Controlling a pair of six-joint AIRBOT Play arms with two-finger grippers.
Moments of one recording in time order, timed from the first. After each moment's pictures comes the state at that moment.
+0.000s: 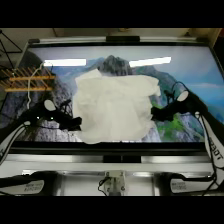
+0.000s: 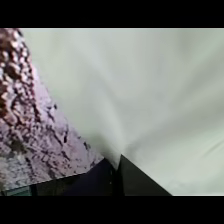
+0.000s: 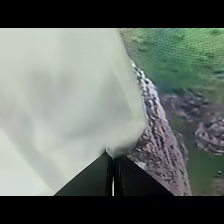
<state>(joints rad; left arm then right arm) -0.18 -1.43 0.88 1.06 -1.11 -1.56 -0.08 -1.55 1.04 -1.16 1.13 1.44</state>
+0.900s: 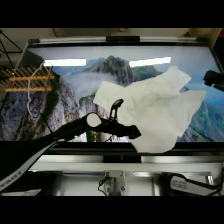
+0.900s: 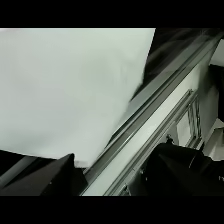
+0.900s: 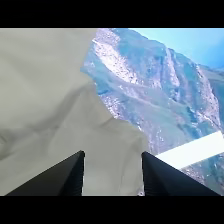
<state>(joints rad) -0.85 -1.49 1.10 0.49 -0.67 -1.38 -0.37 -1.41 1.56 -1.55 1.18 1.58</state>
